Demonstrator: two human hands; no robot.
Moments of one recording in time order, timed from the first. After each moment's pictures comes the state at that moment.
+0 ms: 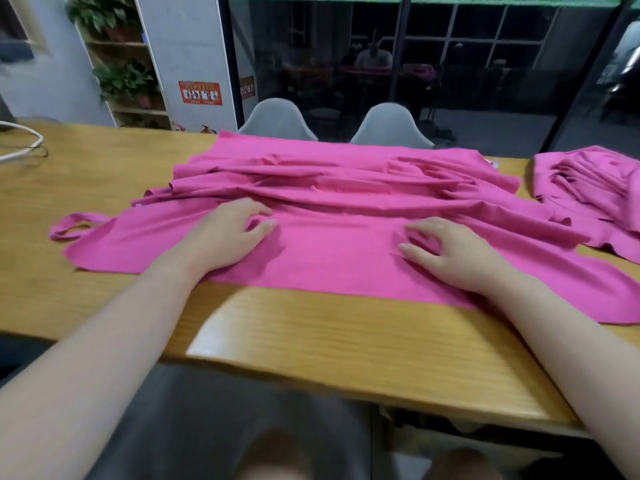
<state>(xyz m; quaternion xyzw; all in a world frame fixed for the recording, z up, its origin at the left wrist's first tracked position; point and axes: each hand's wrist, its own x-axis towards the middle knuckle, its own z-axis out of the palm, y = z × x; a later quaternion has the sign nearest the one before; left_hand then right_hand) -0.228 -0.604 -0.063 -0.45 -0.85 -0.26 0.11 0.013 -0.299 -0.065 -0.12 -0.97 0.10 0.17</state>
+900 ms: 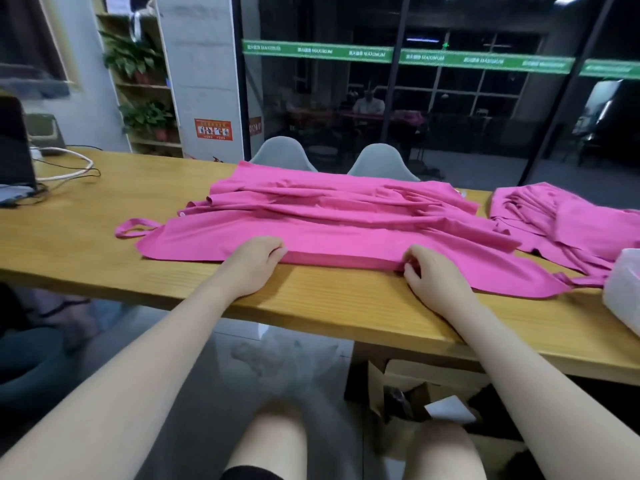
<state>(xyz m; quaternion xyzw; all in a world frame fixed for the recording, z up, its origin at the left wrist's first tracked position) -0.139 -0.647 -0.080 -0.44 -0.85 -0.29 0.06 0.081 -0.362 -0.080 -0.18 -0.95 0.08 0.24</state>
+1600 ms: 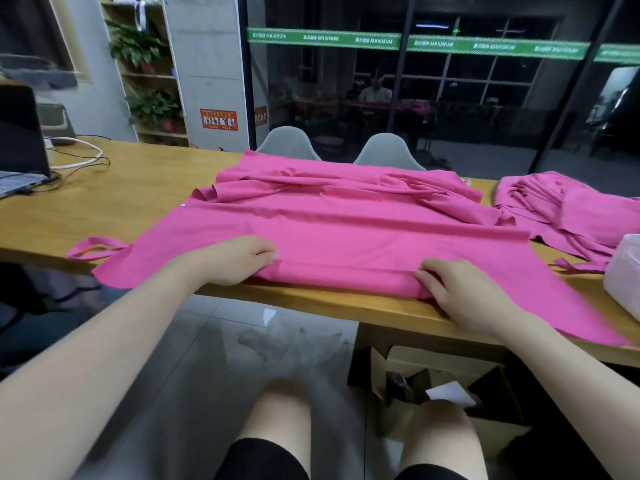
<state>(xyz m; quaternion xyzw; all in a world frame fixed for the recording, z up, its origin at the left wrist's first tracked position) -0.085 -0.700 -0.026 -0.47 -0.86 -0.17 -0.10 0.153 -0.404 -0.057 -0.14 -0.97 0.08 0.16</state>
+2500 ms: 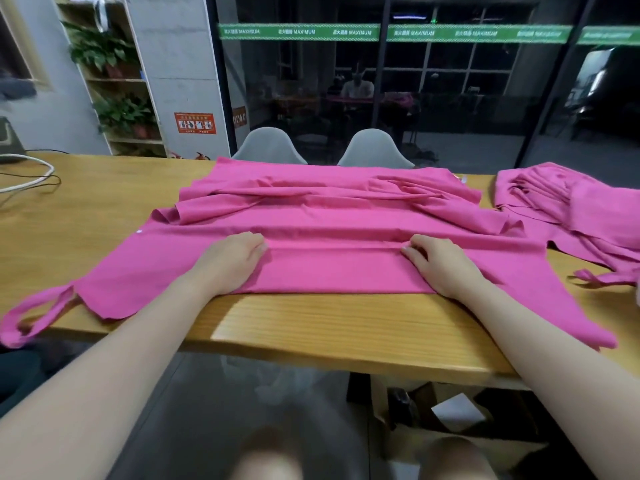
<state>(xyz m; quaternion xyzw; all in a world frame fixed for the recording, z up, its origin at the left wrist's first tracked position) -0.191 -0.621 -0.075 -0.42 -0.89 -0.15 0.08 0.048 -0.315 -0.073 -0.21 -0.95 0.12 0.20</state>
